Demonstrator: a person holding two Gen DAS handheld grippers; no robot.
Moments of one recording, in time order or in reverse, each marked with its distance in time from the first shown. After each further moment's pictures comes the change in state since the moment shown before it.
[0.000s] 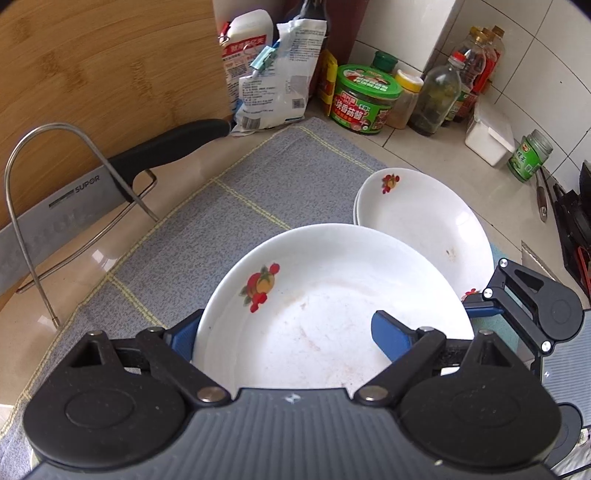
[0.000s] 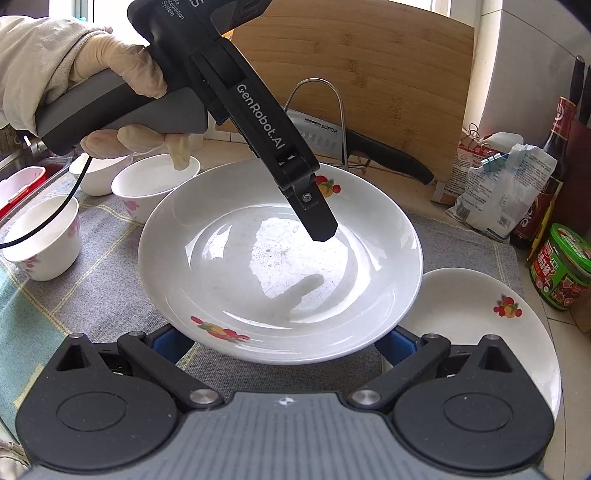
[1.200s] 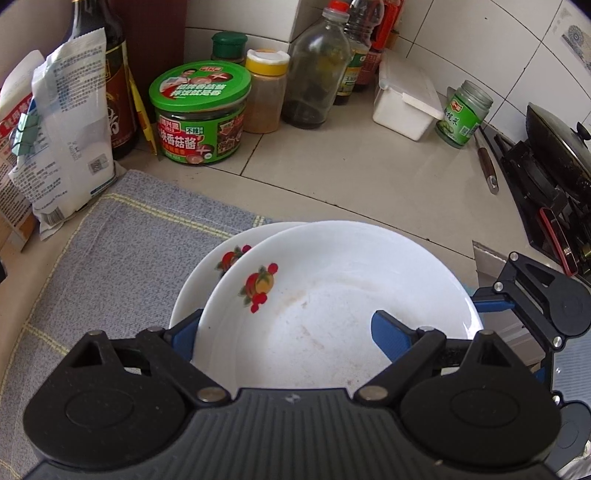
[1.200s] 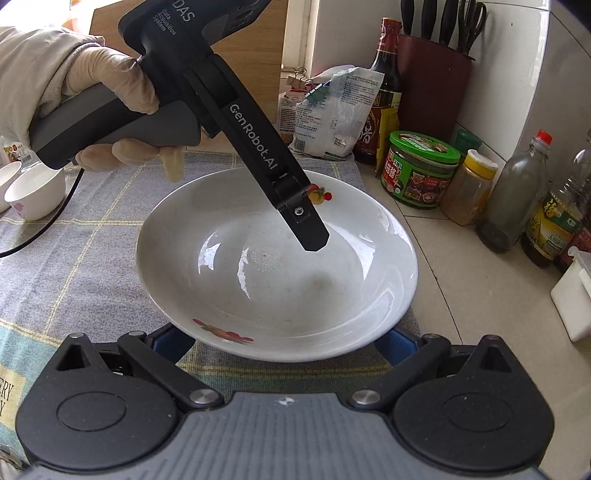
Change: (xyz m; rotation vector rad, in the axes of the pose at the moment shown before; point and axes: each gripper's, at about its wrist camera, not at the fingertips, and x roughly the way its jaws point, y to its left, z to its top) left arm 0.101 -0.117 0.081 0.261 0.057 -0.185; right arm -0.054 -0.087 -0.065 0.235 0.057 -0.270
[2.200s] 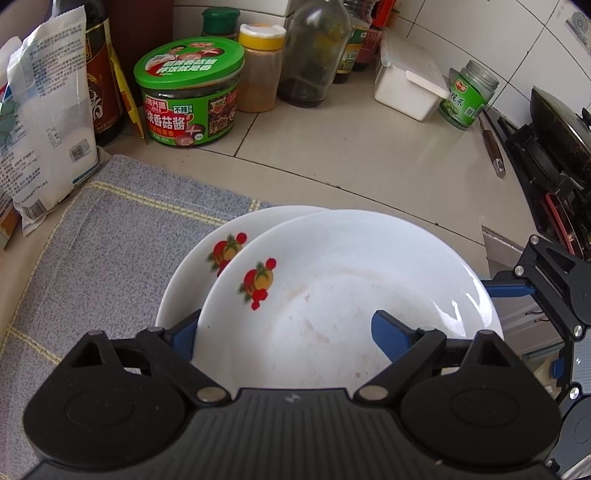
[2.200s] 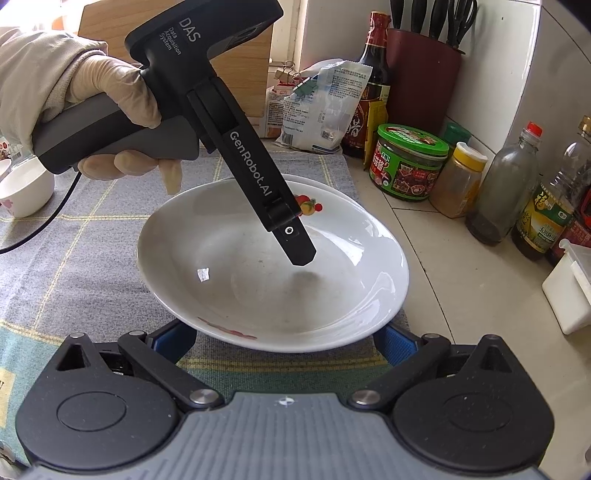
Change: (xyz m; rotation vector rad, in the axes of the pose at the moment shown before) left arm 0.021 0.001 0.002 0.012 0.059 0.001; right arm 0.000 -0.003 -0.001 0.005 0.010 -0.026
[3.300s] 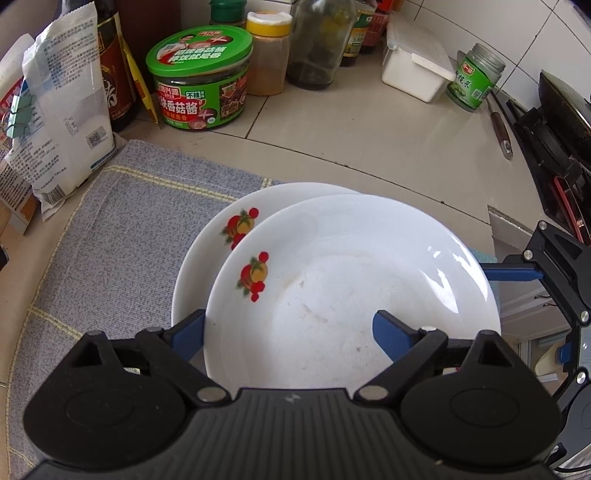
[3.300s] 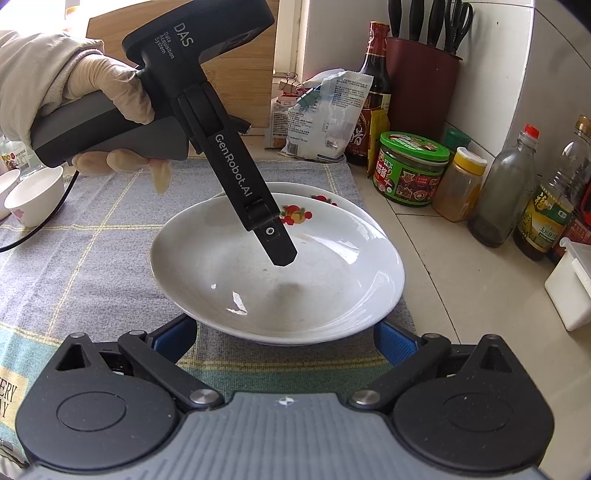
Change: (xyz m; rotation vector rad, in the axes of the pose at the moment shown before) left arm -0.014 -0.003 -0.005 0.008 0.064 0.048; right arm -0.008 0.001 -0.002 0.016 -0.032 0.021
